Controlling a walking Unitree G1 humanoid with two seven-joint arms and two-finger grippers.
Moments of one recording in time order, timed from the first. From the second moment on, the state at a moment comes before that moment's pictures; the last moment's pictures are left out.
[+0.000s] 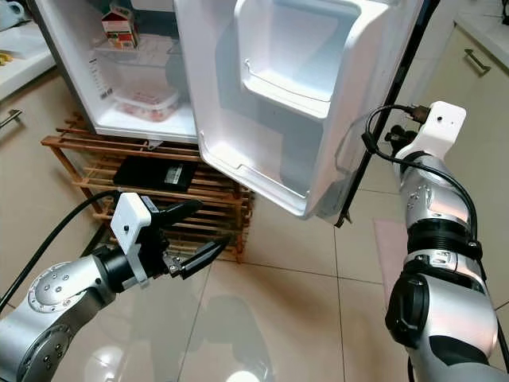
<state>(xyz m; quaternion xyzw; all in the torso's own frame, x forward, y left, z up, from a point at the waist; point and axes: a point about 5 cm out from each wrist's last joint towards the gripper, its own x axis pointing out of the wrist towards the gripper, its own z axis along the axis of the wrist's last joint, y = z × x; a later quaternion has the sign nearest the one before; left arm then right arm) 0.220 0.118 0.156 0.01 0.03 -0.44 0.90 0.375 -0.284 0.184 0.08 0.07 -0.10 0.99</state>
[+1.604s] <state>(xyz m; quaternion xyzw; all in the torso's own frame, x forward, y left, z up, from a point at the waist) 0.232 0.227 0.135 0.15 0.08 0.02 0.99 0.270 -0.161 0.150 0.09 0.08 0.17 0.98</state>
